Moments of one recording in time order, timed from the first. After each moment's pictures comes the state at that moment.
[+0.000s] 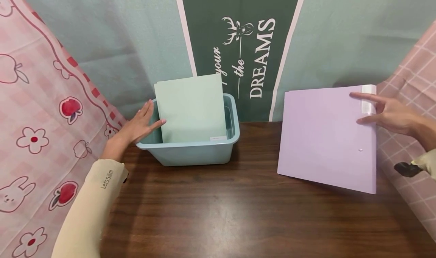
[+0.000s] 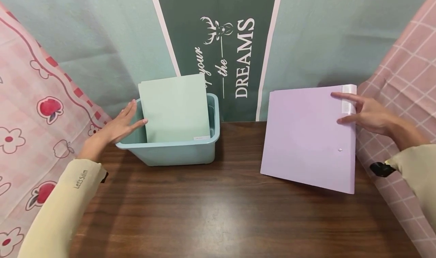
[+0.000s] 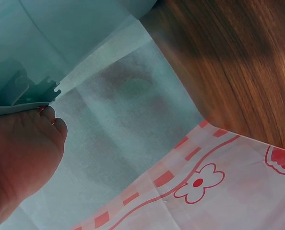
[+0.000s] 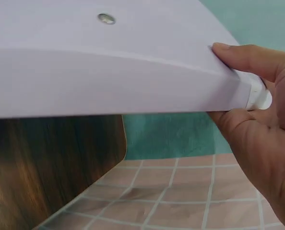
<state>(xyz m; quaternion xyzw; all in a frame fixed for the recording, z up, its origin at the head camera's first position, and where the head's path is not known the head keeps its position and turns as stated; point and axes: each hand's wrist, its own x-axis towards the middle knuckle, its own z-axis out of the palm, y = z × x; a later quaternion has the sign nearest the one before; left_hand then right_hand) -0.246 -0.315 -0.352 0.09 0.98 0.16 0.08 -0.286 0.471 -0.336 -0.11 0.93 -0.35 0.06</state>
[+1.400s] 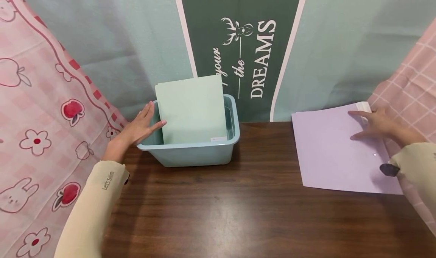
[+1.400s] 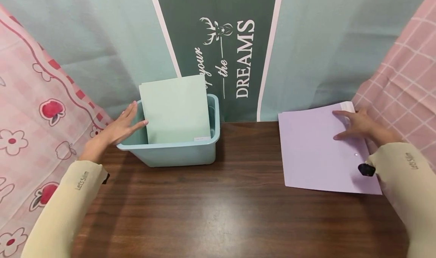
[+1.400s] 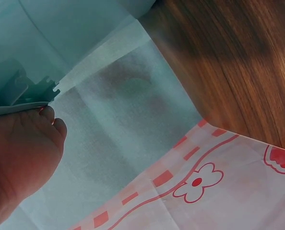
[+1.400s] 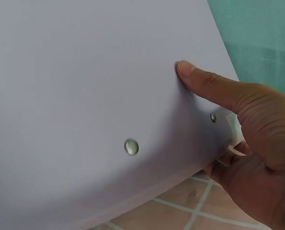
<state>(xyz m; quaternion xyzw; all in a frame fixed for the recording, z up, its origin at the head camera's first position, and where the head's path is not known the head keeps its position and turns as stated) -0.231 -0.299 -0.350 0.06 0.98 0.18 0.09 -0.339 0.508 -0.399 -0.19 0.98 -0.10 0.01</state>
